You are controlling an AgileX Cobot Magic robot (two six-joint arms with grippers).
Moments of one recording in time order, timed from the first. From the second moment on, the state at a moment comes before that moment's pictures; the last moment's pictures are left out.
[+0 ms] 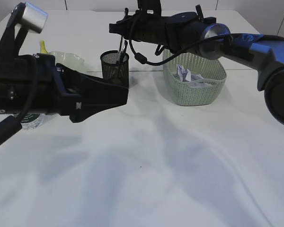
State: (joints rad) left arm -0.43 1.36 -0.73 -1.79 0.60 1.69; right arm 0.39 2.50 -2.23 1.39 0.19 -1.24
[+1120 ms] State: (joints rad) left arm -0.43 1.36 -0.73 -1.79 0.59 1.69; right arm 0.36 2.50 -2.23 1.40 0.31 -1.22
